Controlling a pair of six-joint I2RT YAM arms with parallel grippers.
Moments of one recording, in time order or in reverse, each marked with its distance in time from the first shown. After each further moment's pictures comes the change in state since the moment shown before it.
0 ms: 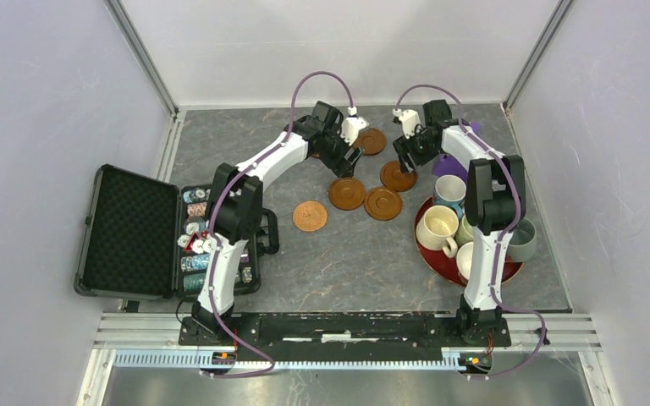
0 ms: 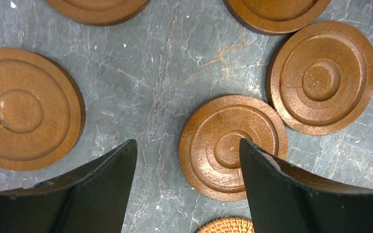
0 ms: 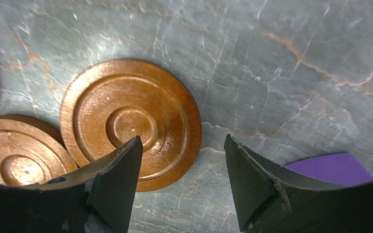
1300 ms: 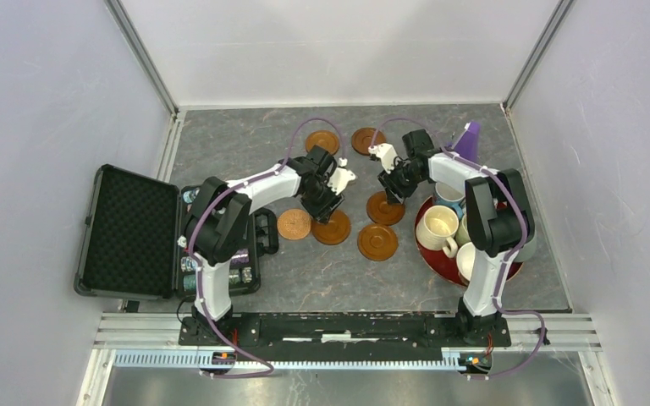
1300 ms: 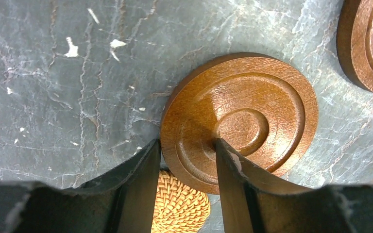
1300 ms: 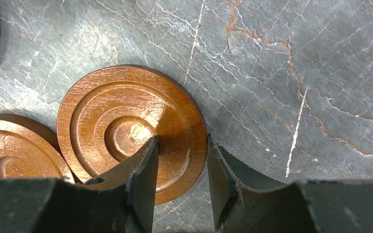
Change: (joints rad) left arm -0.074 -0.265 -0.550 -0.029 -0.126 0.011; right arm 0.147 -0.206 -0.404 0.077 -0.091 -0.139
